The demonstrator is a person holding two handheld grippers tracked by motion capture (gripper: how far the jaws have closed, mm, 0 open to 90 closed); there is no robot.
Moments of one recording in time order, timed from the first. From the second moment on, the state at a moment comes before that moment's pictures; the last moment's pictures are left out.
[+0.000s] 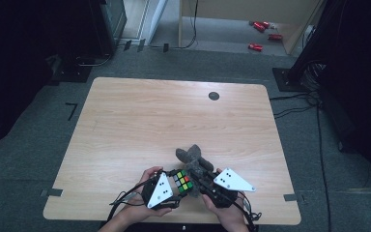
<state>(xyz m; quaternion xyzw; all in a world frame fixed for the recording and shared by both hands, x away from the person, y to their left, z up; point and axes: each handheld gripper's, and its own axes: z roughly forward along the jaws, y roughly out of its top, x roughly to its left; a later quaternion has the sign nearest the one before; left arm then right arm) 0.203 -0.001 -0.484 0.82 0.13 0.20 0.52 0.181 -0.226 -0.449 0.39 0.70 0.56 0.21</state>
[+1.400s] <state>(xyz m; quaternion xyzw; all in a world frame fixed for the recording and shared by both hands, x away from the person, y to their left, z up) 0.223 0.046 -0.455 0.75 0.19 0.11 0.63 0.182 -0.233 -0.455 0.31 0.73 0.58 0.18</state>
